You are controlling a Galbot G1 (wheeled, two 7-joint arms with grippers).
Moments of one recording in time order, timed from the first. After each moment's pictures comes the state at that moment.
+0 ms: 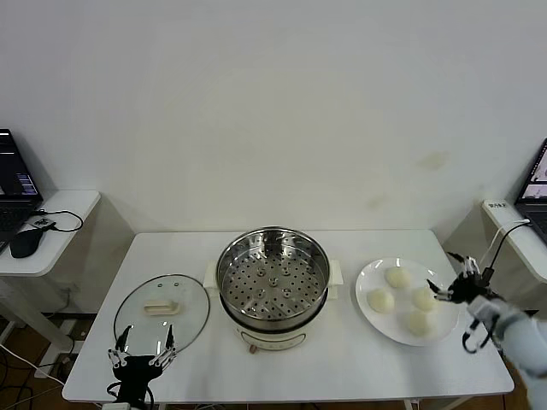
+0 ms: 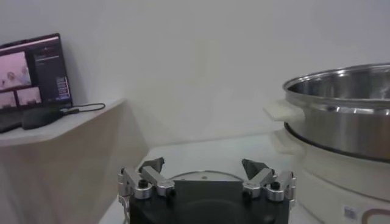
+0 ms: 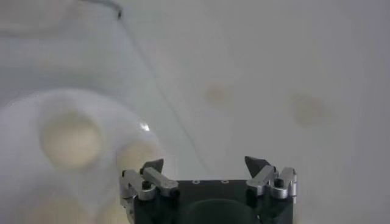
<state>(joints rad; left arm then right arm) 1.78 -1.32 -0.57 -2.14 -0.07 0.06 -0.24 -1.12 0.69 0.55 1.61 -0.27 -0.08 -0.49</state>
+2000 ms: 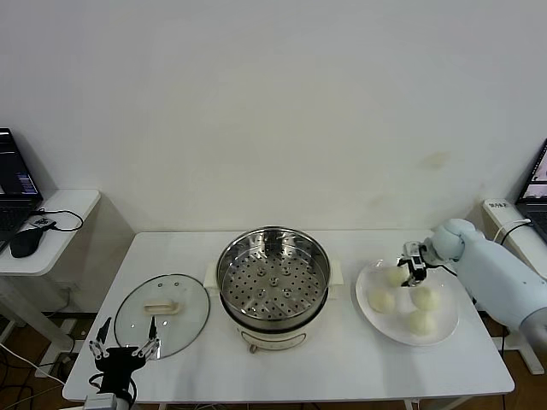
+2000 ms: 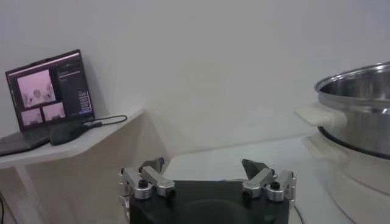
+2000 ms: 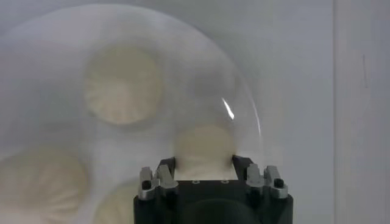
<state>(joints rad) 1.75 -1.29 -0.64 -2.12 -0.09 0.07 -0.24 -0.09 0.81 -0.55 0.92 -0.29 -0.03 -1.01</state>
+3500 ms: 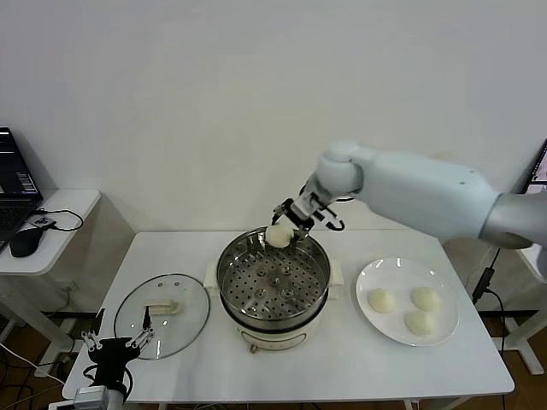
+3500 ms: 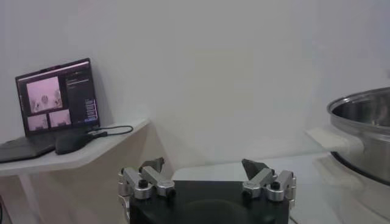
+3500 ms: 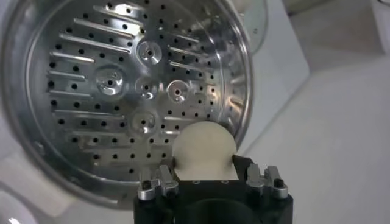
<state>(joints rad) 1.72 -1.29 -0.66 -2.13 -0.12 0.06 -0.24 0.54 1.12 -1.25 1.27 0.00 0.20 -0.90</state>
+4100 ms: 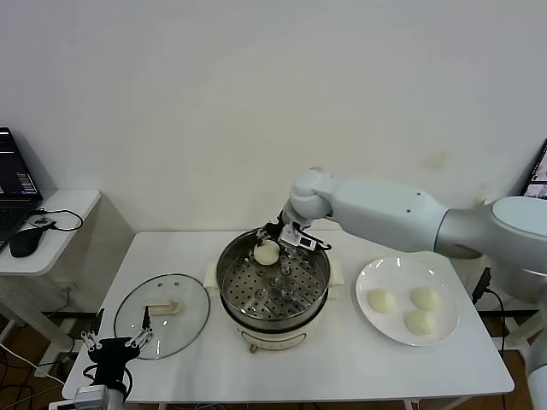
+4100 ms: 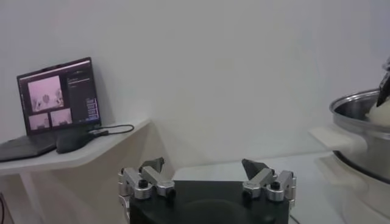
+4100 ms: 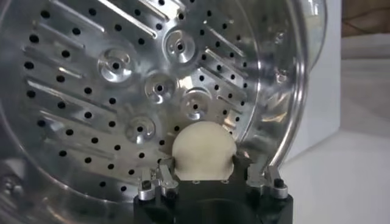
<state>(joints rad) 1.72 -1.29 -0.66 -2.13 -0.12 0.06 -0.24 0.44 1.22 -1.27 1.18 -0.27 0.38 -0.80</state>
